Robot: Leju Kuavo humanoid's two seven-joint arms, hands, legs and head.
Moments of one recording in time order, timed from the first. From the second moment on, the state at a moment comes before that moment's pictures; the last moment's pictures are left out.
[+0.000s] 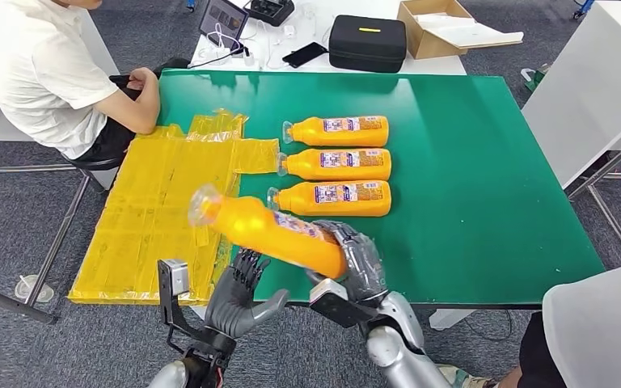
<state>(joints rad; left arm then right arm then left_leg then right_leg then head) 0.01 -0.12 -0.64 -1.38 0.48 0.04 -0.39 -0.14 0.05 0.46 -1.22 0.58 -0.41 -0.46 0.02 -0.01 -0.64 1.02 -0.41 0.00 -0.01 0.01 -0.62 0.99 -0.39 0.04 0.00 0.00</state>
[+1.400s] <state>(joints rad) -0.03 -0.18 -0.55 -1.41 0.59 0.03 -0.44 -0.19 0.08 0.60 -1.07 0.50 -0.39 -0.54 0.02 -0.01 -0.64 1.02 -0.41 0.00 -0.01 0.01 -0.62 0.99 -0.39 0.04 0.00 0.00</state>
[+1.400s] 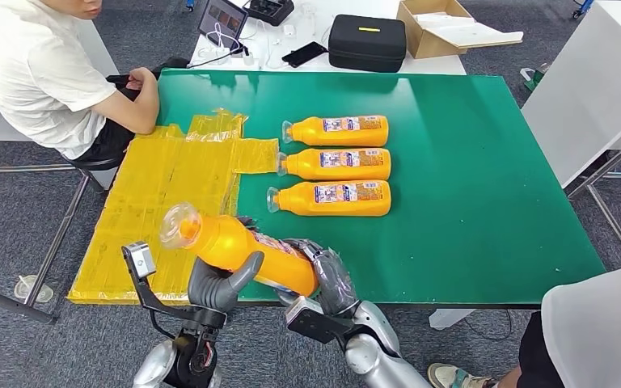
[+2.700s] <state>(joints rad) 0.06 -0.15 -0.43 -1.55 0.09 0.40 -0.51 0.05 0.18 0.04 -1.24 0.74 -0.70 -0.69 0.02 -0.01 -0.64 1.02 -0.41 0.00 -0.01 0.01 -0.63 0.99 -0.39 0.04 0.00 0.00</state>
